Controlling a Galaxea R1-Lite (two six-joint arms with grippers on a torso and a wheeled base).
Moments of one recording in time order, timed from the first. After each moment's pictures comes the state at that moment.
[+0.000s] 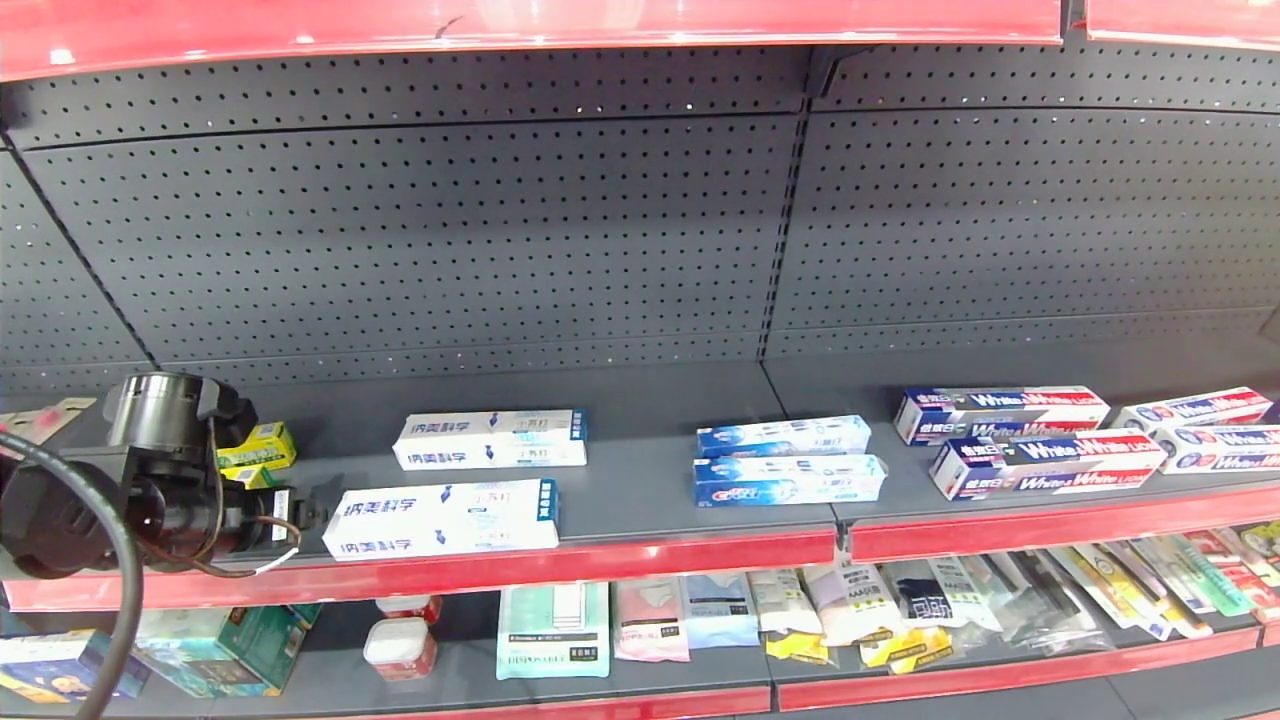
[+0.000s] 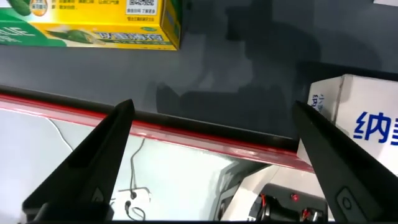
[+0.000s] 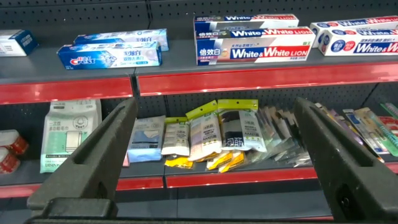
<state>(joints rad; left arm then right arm) 0.09 1.80 -0.68 -0.26 0.18 -0.07 0.00 0.01 0.00 0.01 -0.01 0.00</state>
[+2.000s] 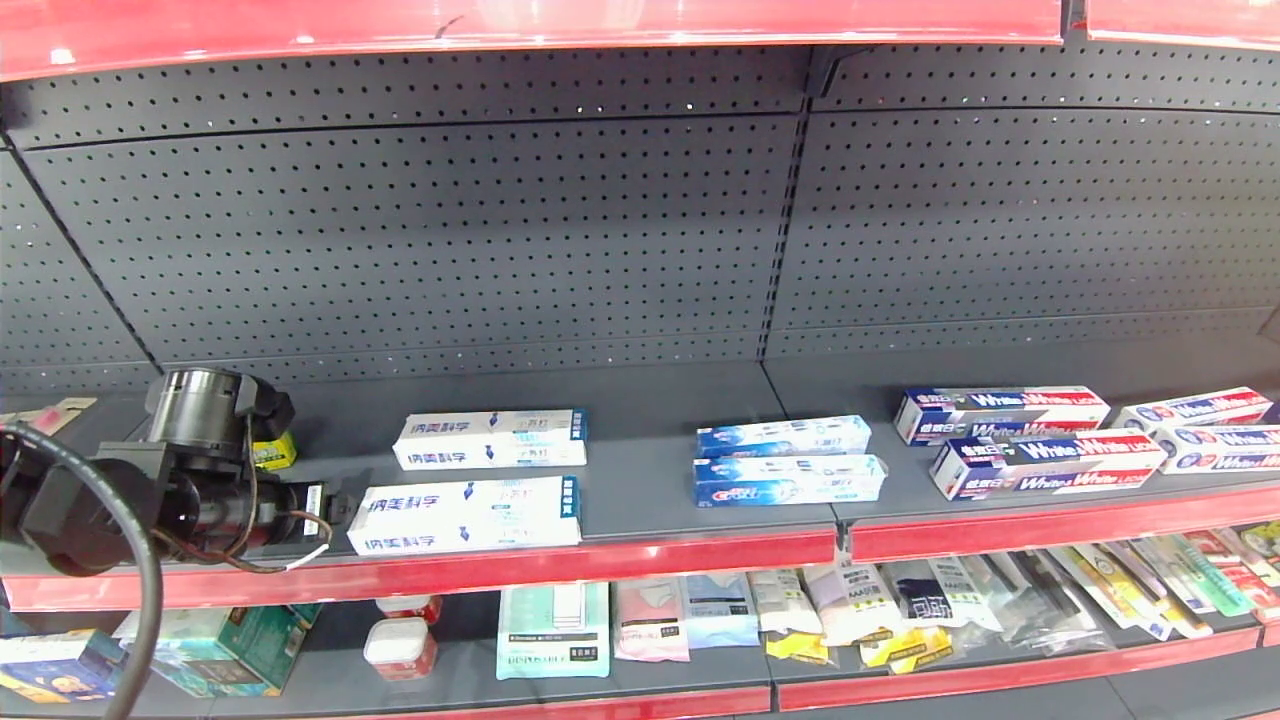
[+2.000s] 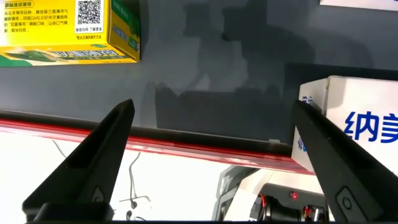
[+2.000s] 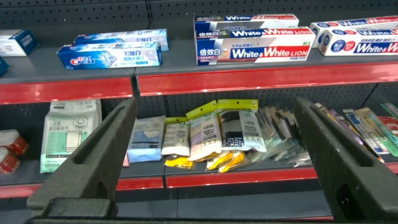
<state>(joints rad) 0.01 1.81 -0.69 -0.27 0.18 -0.07 0.00 0.01 0.00 0.01 -0.01 0.00</state>
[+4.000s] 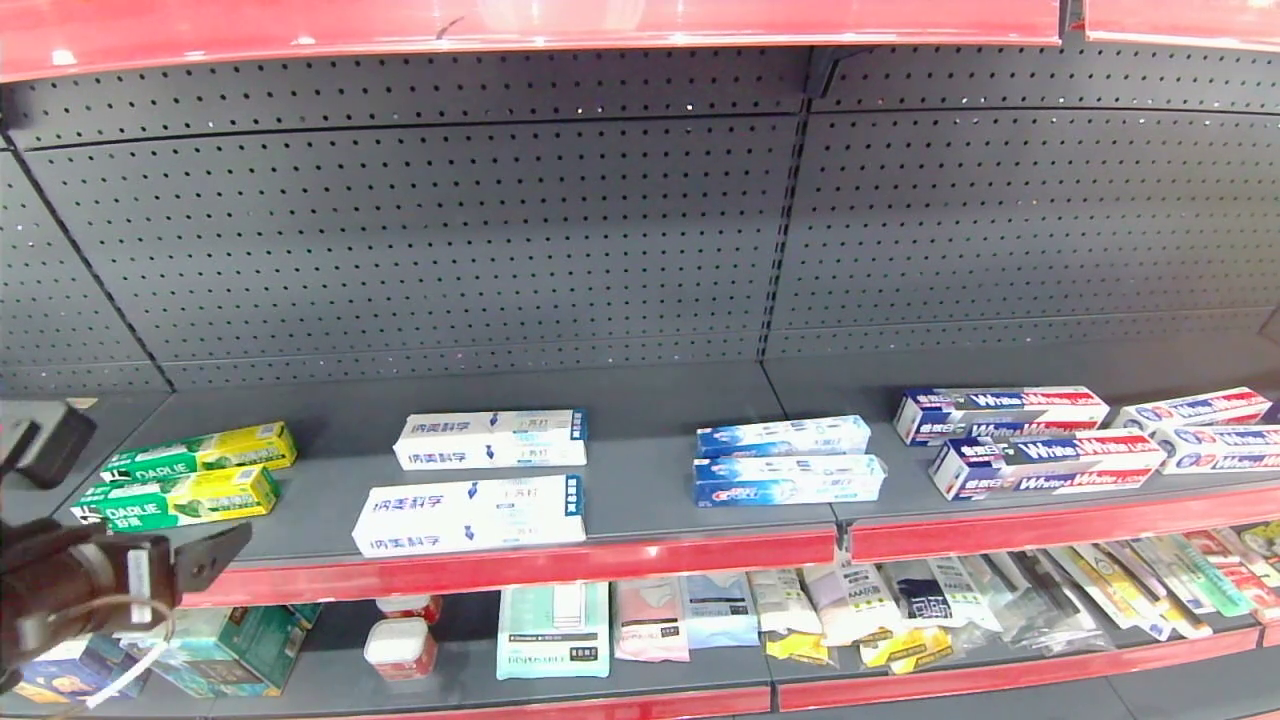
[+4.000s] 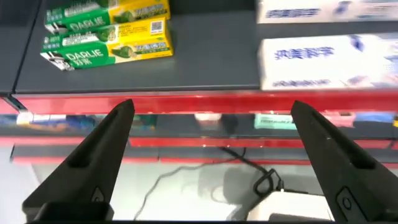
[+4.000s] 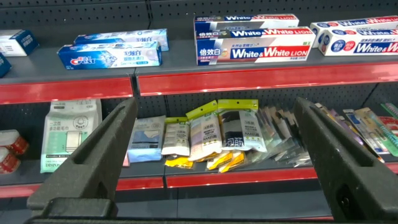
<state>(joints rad) 0.01 1.12 -0.40 -0.21 0.12 0.03 0.00 0.01 0.00 0.01 -0.01 0.00</state>
